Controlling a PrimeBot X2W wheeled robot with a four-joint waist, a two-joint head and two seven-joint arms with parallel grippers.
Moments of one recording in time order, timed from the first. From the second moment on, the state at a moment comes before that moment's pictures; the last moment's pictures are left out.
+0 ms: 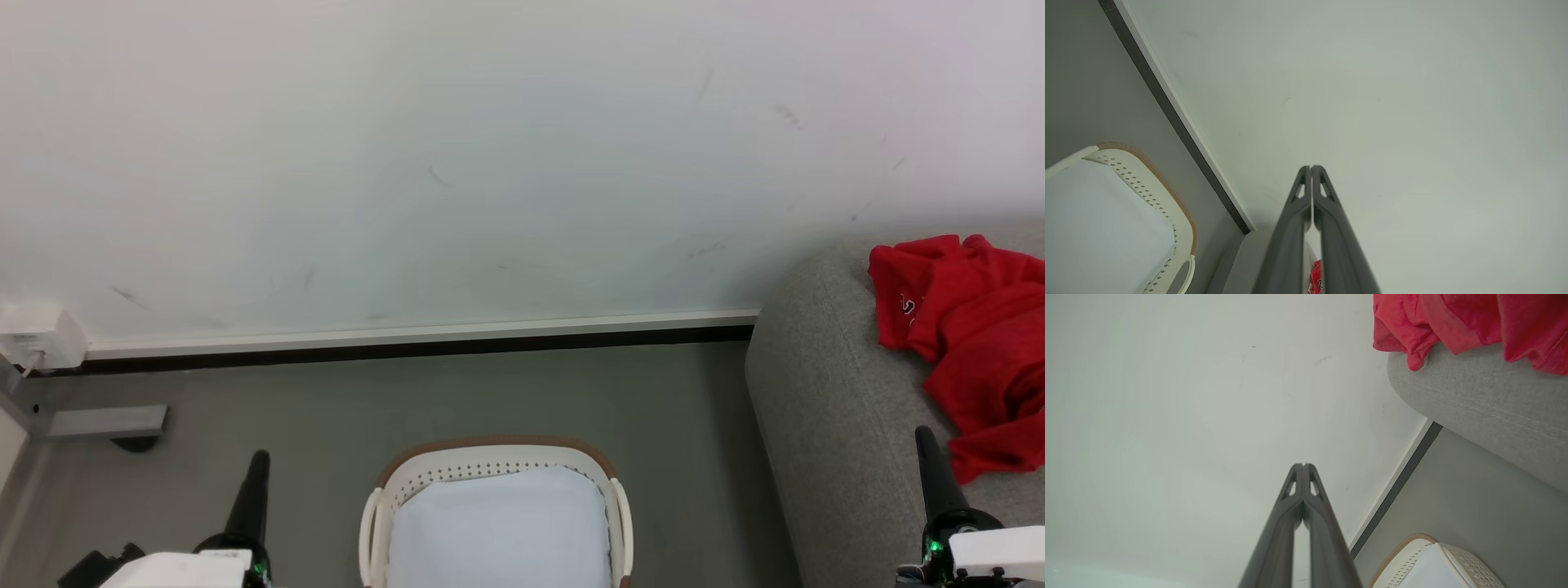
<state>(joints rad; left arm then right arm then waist) -0.10 0.04 0.10 0.27 -1.35 -0.13 0.05 -0.12 -0.08 -0.04 0.26 1.41 0.13 0.04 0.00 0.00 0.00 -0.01</state>
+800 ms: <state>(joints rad) -0.10 0.05 0.11 0.25 -1.53 -0.13 0.10 -0.12 -0.06 -0.09 0.25 1.55 0.13 0.09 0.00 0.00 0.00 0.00</state>
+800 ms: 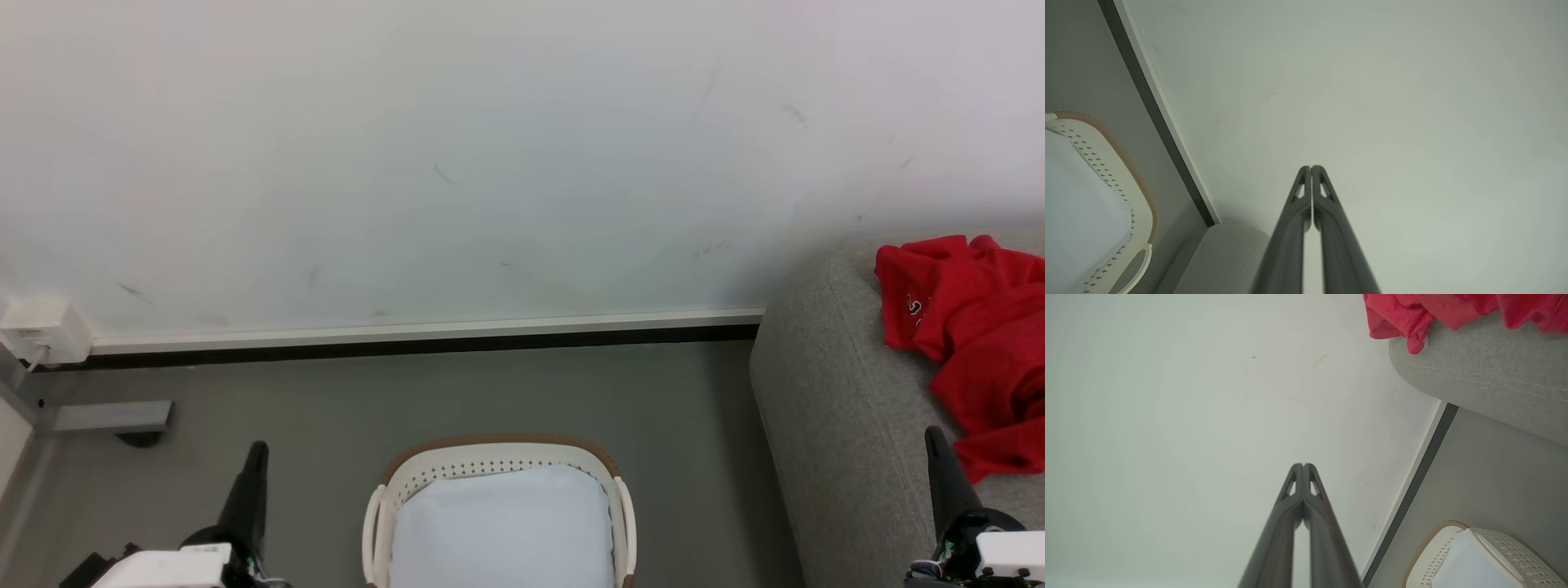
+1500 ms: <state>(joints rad) -0.10 0.05 0.11 0.25 -1.61 -0.13 0.11 -0.12 -0.05 -0.11 0.25 1.61 0.13 0.11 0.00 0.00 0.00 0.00</state>
